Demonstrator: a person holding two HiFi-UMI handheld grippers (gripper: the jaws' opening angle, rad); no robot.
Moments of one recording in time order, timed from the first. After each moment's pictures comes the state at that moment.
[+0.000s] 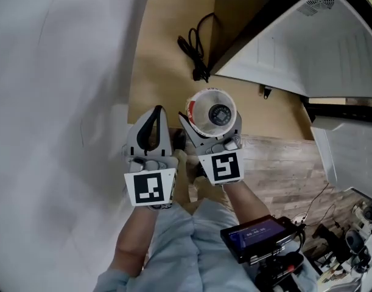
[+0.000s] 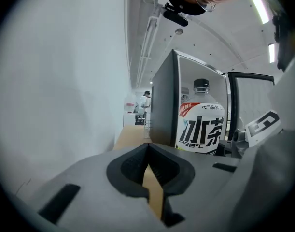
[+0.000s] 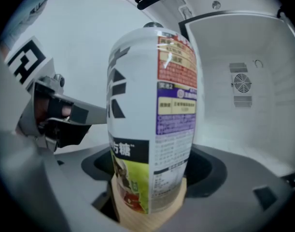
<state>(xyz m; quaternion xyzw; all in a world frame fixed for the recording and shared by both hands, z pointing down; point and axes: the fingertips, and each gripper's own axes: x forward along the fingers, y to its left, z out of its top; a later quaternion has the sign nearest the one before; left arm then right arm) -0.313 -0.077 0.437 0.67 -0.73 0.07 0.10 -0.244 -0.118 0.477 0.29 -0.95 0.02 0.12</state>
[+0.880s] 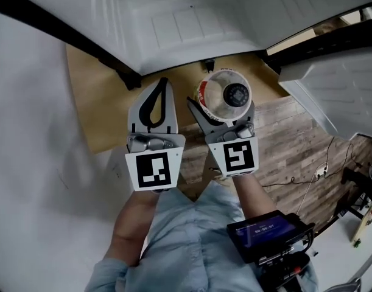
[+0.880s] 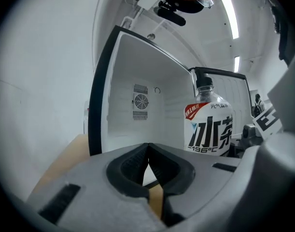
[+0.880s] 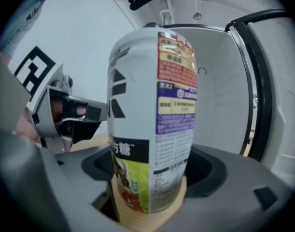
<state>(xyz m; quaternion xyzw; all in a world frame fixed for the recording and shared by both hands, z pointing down) -0.141 -0.194 0.432 0.80 -0.59 0.07 0.04 -0.058 -0.187 0.474 0.46 -0.88 0.03 0.14</state>
